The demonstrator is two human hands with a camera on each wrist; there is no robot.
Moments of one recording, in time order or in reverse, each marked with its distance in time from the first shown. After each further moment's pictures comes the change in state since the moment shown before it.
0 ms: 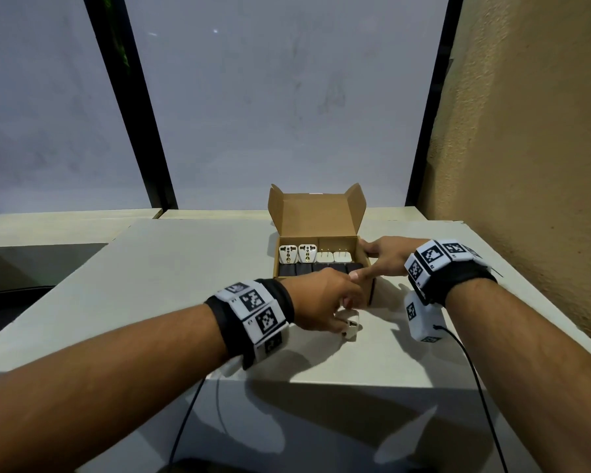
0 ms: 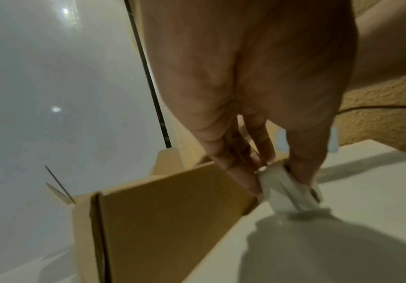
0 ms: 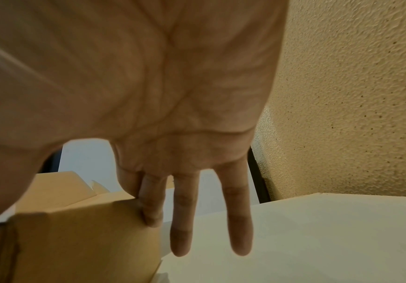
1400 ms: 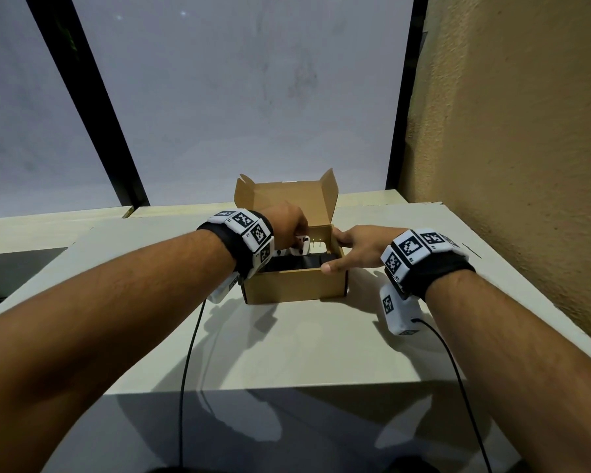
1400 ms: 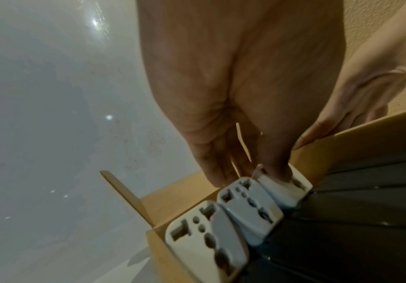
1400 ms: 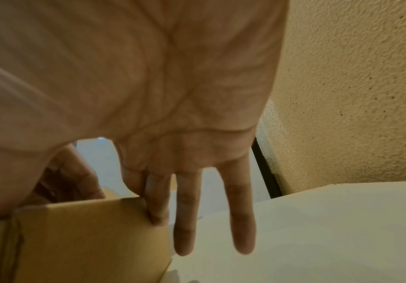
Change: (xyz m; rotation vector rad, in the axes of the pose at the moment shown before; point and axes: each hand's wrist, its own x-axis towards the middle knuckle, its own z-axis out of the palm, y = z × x) left_hand 0.078 -0.071 -0.046 0.218 -0.030 -0.451; right_hand 0.004 0.010 0.006 0.067 0.014 -0.012
